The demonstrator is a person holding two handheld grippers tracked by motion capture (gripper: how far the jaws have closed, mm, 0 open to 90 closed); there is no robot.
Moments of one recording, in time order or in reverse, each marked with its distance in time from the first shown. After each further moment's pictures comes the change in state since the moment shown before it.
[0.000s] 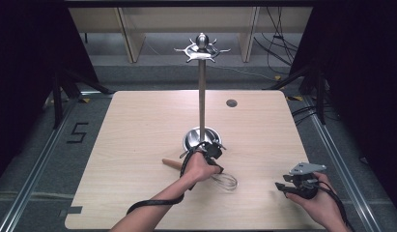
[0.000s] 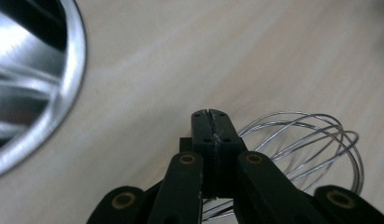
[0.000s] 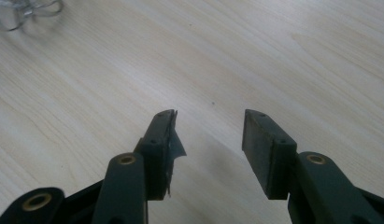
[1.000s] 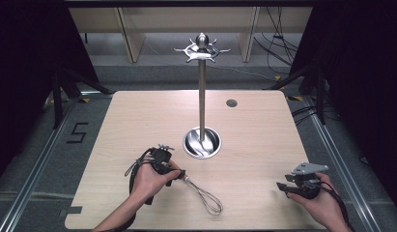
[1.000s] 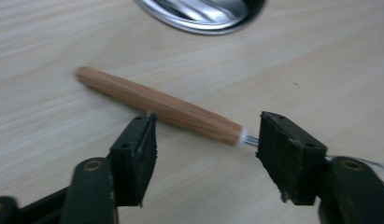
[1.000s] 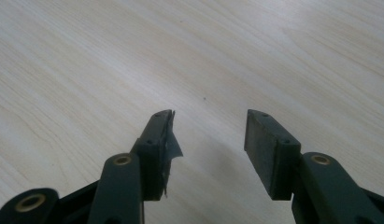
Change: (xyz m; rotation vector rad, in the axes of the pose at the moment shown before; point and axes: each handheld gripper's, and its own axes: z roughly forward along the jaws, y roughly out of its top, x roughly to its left) left arm 0.050 -0.089 -0.099 -0.147 0.234 -0.328; right arm -0.005 -0.005 0.001 -0.022 -0.017 0.011
